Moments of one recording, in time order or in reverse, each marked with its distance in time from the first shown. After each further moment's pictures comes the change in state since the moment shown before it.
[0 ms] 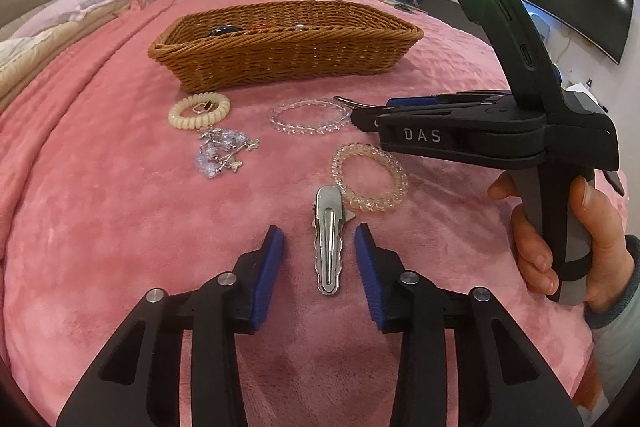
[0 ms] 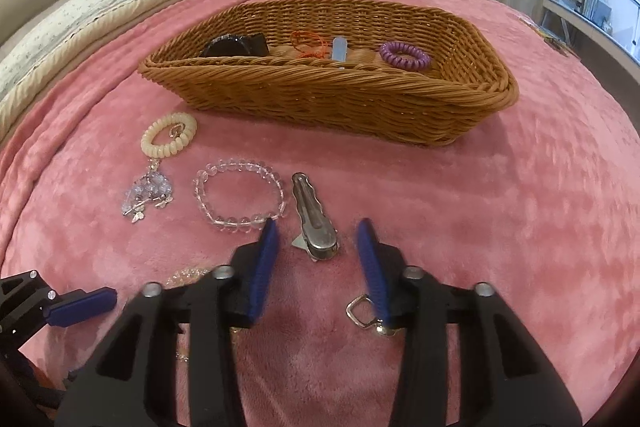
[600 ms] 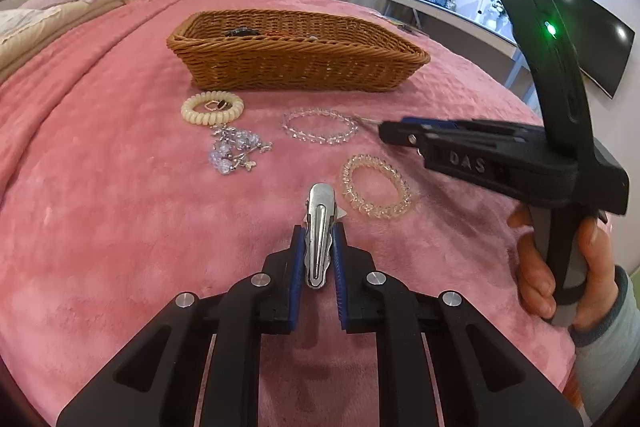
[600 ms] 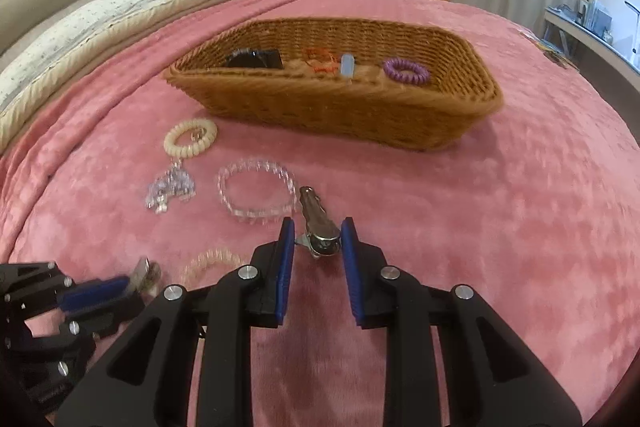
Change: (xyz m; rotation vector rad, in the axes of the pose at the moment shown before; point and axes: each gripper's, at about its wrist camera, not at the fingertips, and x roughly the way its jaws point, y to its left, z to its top) left arm -0.008 0.017 -0.003 -0.091 -0.050 -0.061; right arm -0.024 0.004 -0.013 -0.011 -0.054 0.010
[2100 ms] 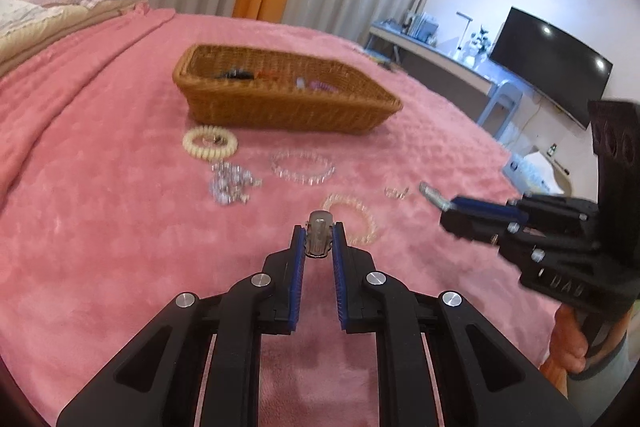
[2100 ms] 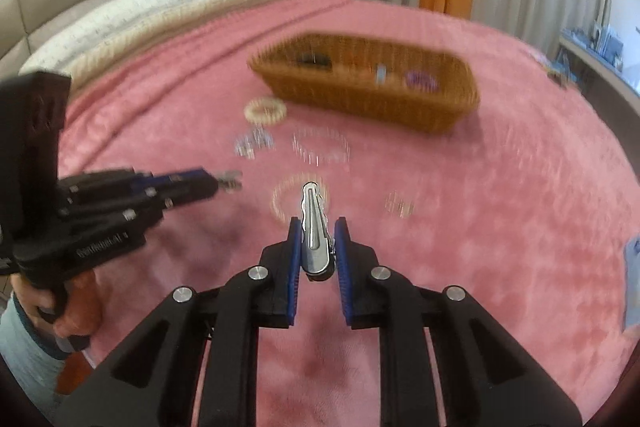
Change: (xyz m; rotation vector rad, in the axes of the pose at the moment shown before) left arm -0.037 0.010 0.009 -0.045 -0.125 -0.113; right arm -0.100 0.031 -0.035 -0.102 -0.044 0.049
